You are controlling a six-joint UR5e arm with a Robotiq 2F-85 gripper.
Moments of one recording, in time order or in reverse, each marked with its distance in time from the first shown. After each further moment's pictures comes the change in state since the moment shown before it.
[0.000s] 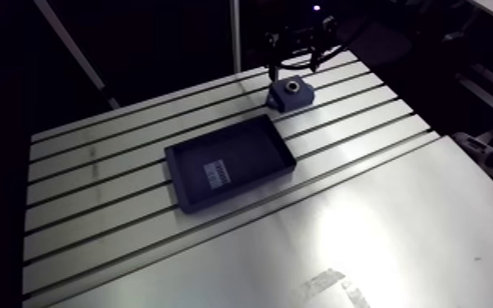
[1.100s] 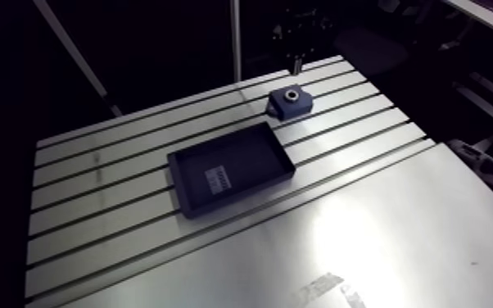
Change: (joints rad) arm 0.002 -0.029 -0.085 0.170 0.013 -0.002
